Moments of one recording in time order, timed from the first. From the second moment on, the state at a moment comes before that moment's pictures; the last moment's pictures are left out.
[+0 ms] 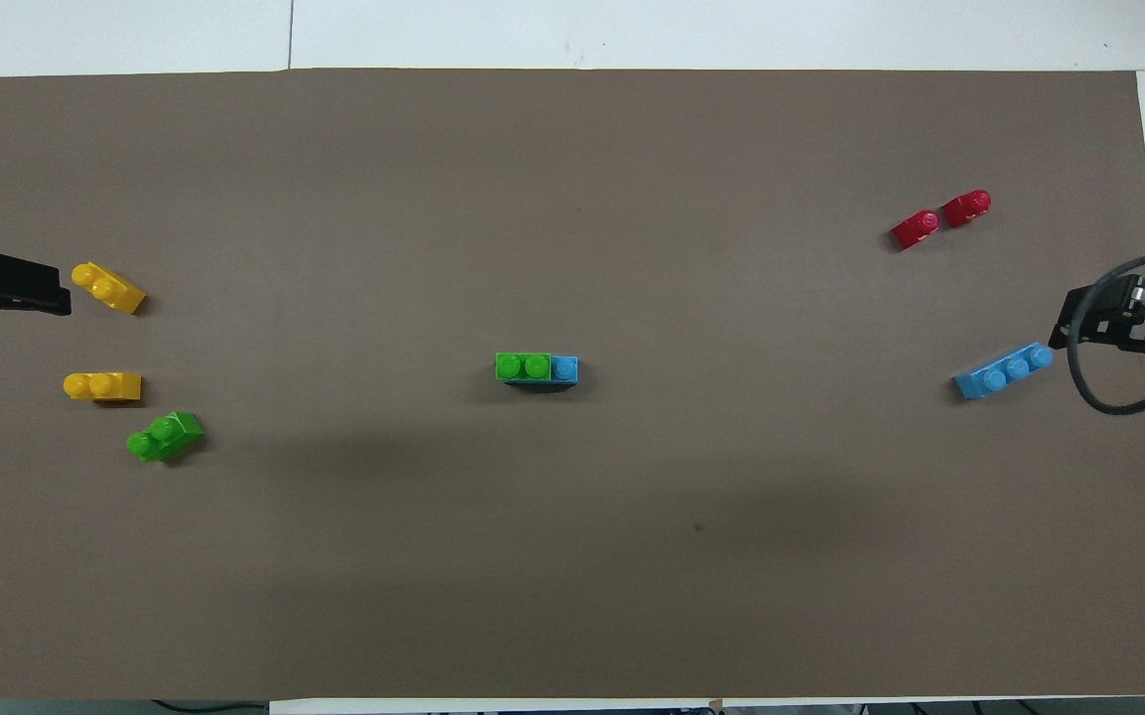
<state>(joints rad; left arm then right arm) 0.07 -0.04 -0.07 -1.68 0.01 1.67 -0.04 -0.08 -0.14 0.03 -1.80 0.06 1.61 0.66</state>
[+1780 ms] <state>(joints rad) 0.06 -0.05 -0.07 -1.68 0.01 1.65 -0.04 -0.09 -0.03 0.03 -1.92 0.52 1.73 1.30</state>
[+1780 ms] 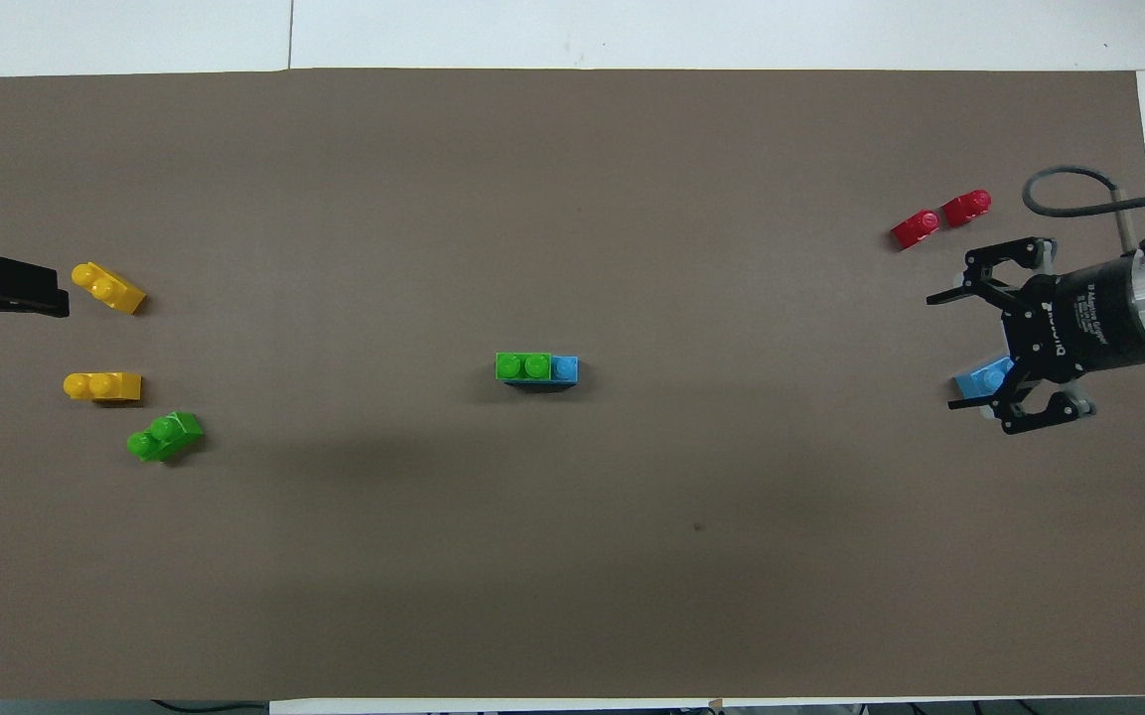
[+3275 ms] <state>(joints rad) -0.47 -0.14 -0.08 -1.91 -0.07 1.91 -2.07 -0.11 -0.02 0.02 -2.07 0.70 1.85 1.08</state>
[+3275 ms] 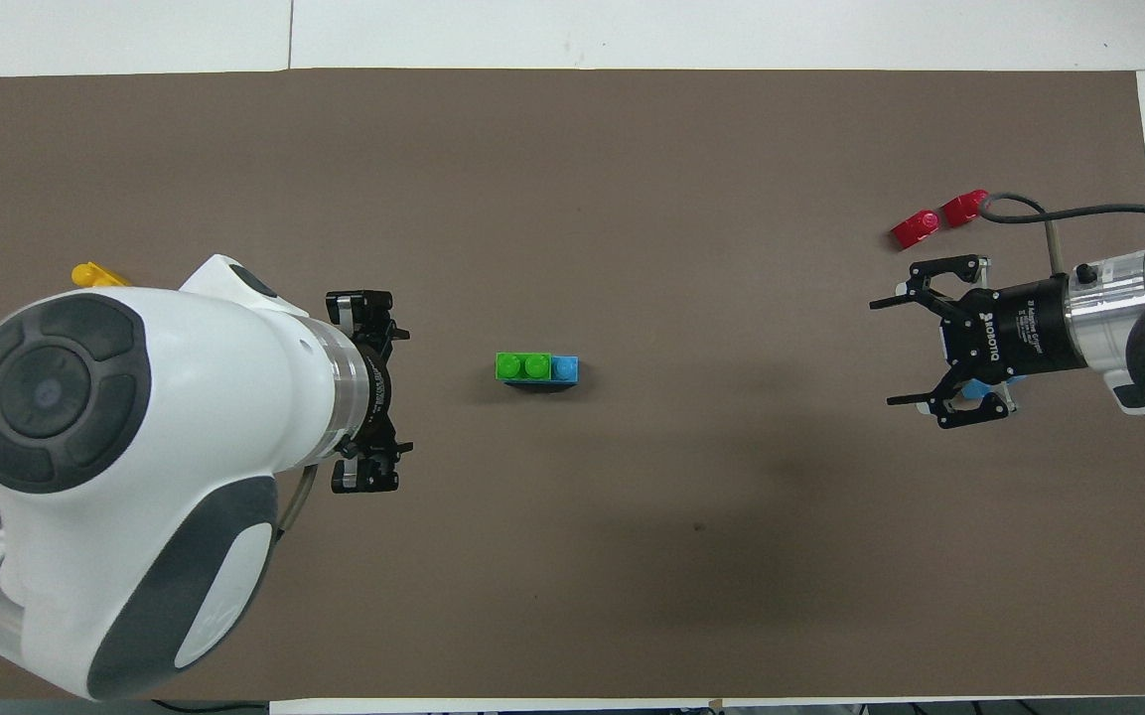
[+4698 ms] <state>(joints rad) -0.57 0.12 -0.08 -1.97 -0.06 2.20 -2.23 0.03 0.08 0.03 -2.13 0.89 2.03 0.95</state>
